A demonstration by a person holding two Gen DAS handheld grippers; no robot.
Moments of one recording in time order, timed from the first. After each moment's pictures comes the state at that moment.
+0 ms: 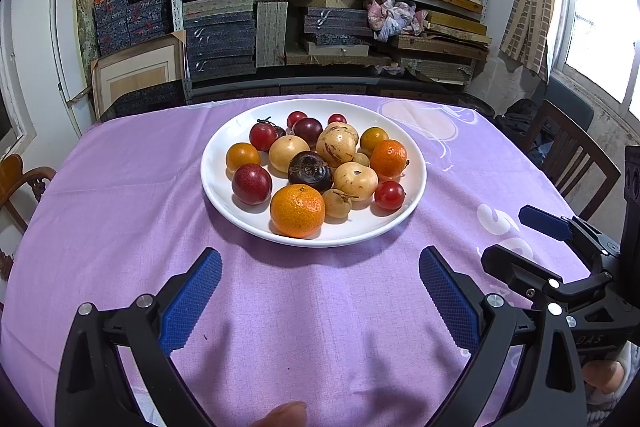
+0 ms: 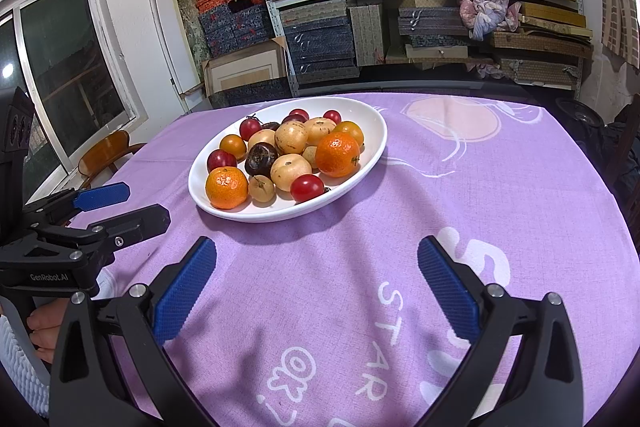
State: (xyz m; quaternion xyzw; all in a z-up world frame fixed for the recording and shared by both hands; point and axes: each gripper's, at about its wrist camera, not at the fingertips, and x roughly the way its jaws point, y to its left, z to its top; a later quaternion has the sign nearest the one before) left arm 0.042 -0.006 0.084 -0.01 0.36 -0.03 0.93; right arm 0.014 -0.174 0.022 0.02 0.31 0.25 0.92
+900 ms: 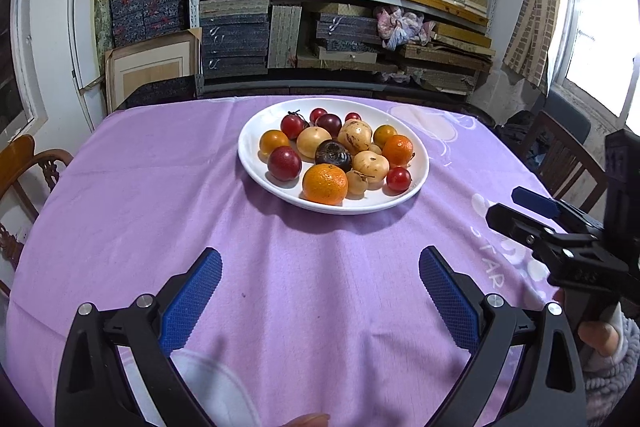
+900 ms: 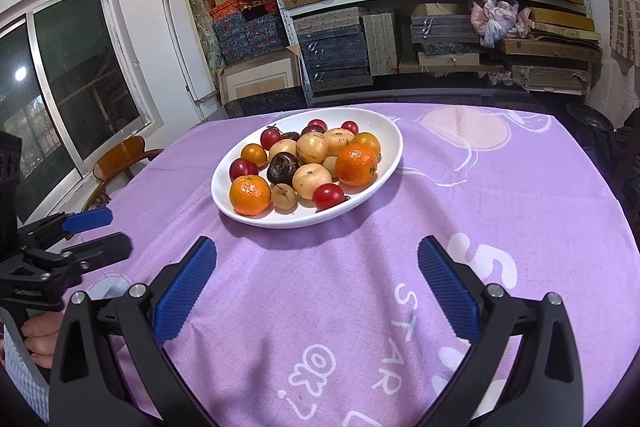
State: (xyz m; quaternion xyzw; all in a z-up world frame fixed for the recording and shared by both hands) left arm -0.022 0.023 0.095 -0.03 0.35 -0.02 0.94; right arm -0.005 -0.166 0.038 0.04 0.30 0.27 0.91
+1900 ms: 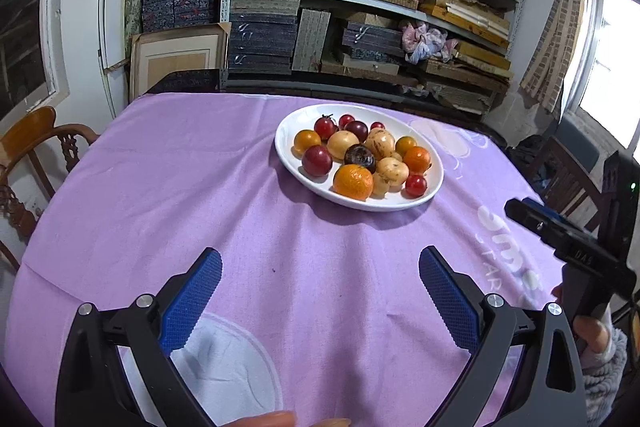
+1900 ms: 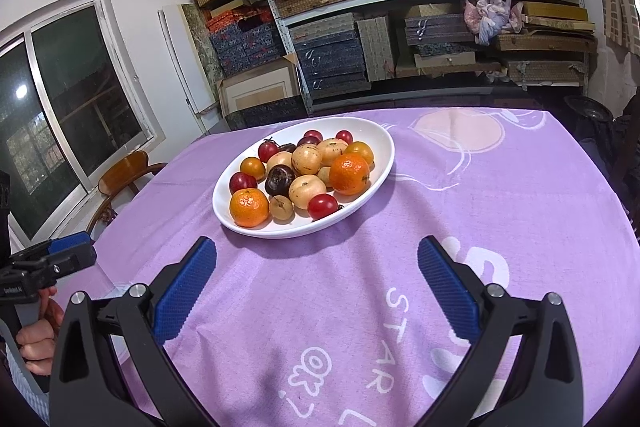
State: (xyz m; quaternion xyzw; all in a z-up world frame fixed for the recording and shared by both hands) left arm -0.052 0.043 0.115 -0.07 0.35 0.02 0.93; right arm -0.007 -0.185 0.047 0.07 0.29 0.27 0.91
